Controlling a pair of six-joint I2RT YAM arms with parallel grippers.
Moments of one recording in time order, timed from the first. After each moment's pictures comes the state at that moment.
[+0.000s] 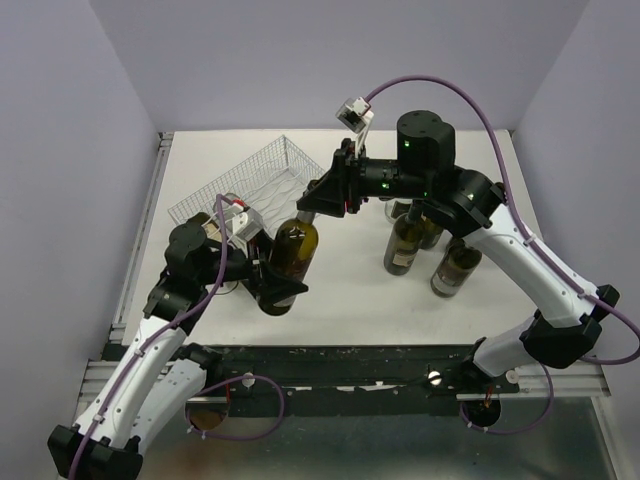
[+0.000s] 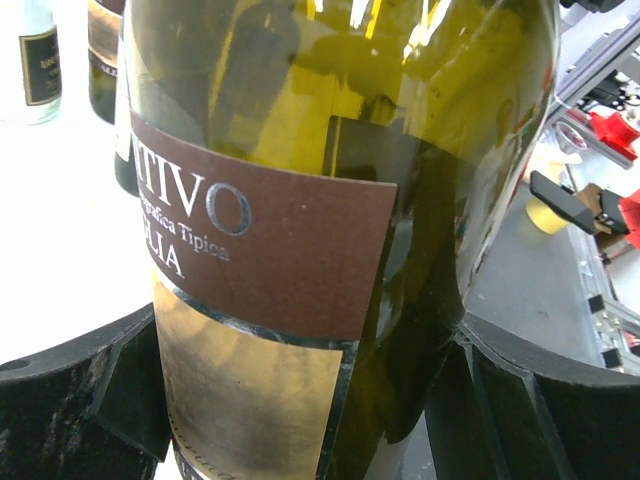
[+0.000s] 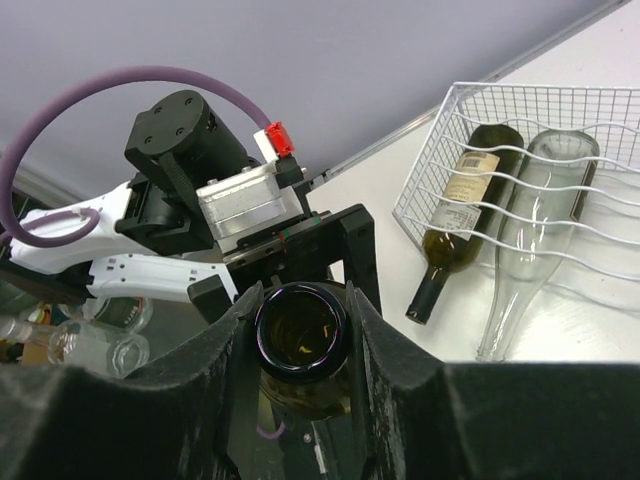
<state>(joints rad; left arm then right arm) -0.36 0.69 0.66 -0.05 1.03 -0.37 0.85 1.47 1.80 -0.52 -0.52 0.37</state>
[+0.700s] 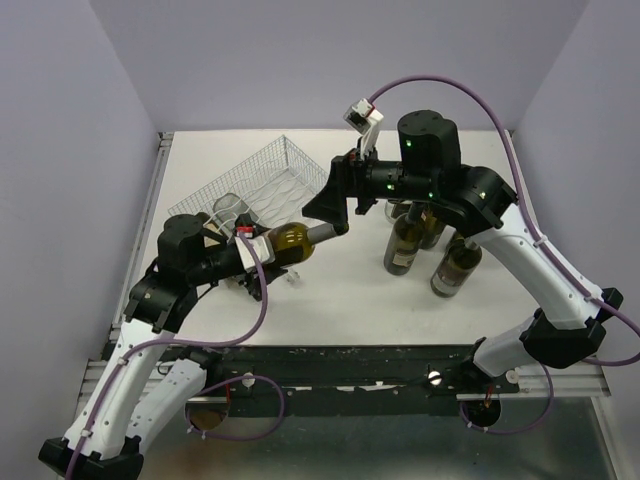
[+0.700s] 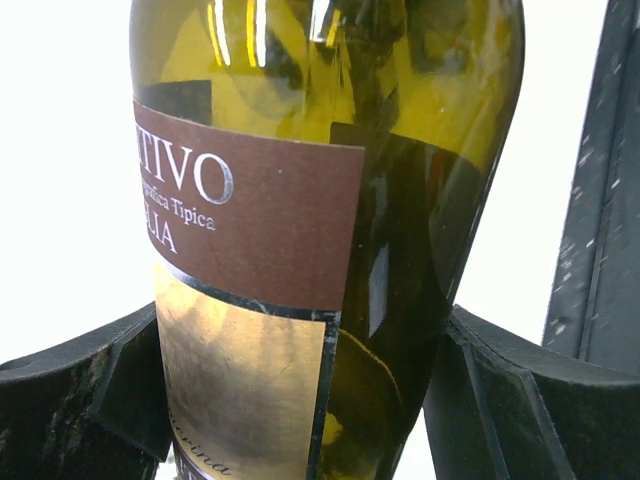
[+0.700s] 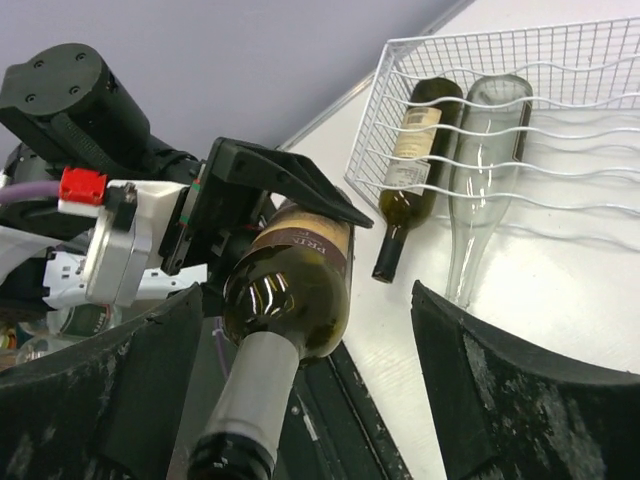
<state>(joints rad) -0.36 0.69 0.87 -0.51 0.76 0.52 0.85 1.47 1.88 -0.70 -0.39 0.34</state>
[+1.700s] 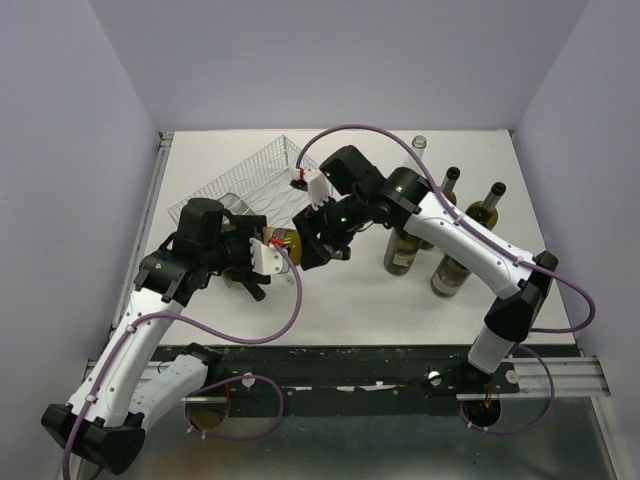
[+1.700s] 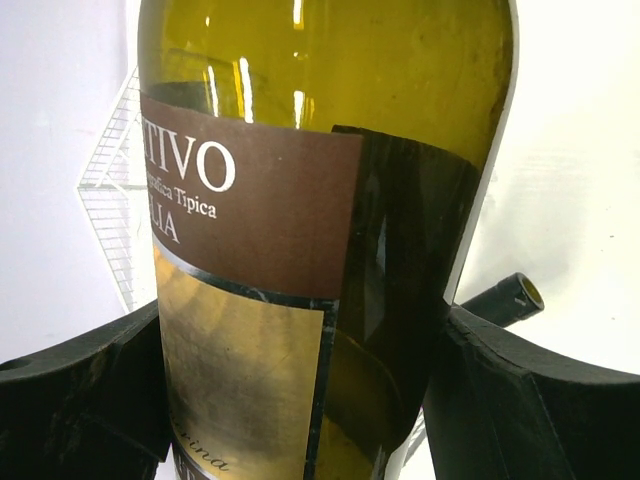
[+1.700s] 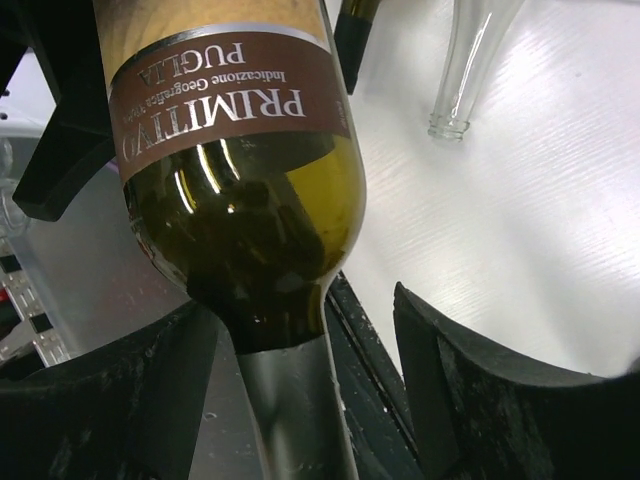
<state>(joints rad) -0.38 0.87 1.01 -0.80 0.48 1.14 0.91 1.71 1.86 -1.04 -0.40 0.16</state>
